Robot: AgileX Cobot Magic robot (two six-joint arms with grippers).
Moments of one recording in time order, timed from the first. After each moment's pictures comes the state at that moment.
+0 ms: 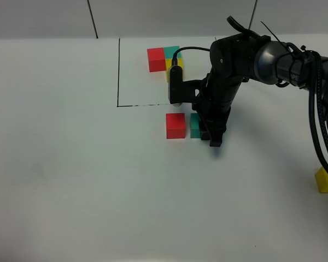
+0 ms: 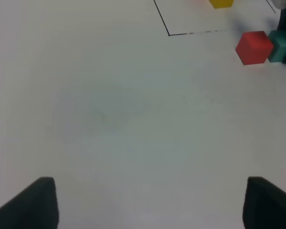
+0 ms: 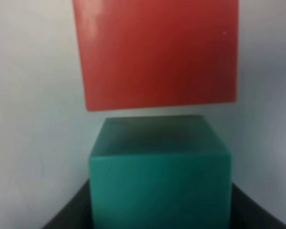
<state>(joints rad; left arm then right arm) -0.05 0.00 -0.50 -0.15 1.07 0.07 0.38 2.27 -1.66 0.10 0.88 -1.20</state>
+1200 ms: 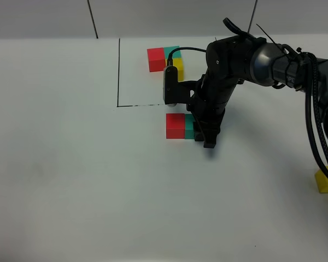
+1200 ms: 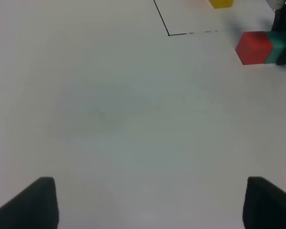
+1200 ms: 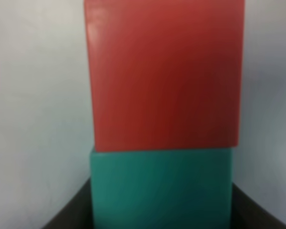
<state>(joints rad) -0.05 0.00 -0.50 -0.15 1.07 0.07 0.40 2.27 -1.66 0.14 0.86 -1.20</state>
